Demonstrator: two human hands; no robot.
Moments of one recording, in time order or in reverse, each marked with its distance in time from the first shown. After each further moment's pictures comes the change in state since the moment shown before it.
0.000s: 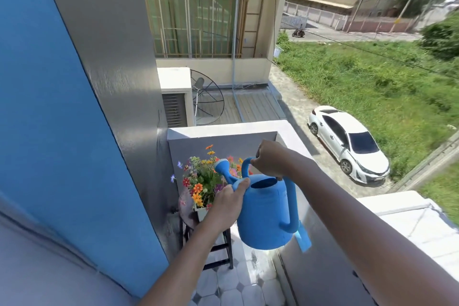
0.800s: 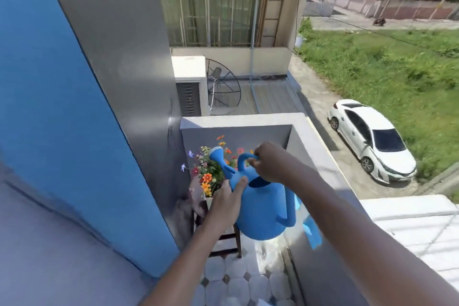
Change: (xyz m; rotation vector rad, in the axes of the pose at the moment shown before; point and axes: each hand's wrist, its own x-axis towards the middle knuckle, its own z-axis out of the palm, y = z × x) left_hand -0.004 -0.022 0.006 -0.061 0.188 -0.025; right_hand 0.001 0.000 0.029 0.051 0.062 -0.139
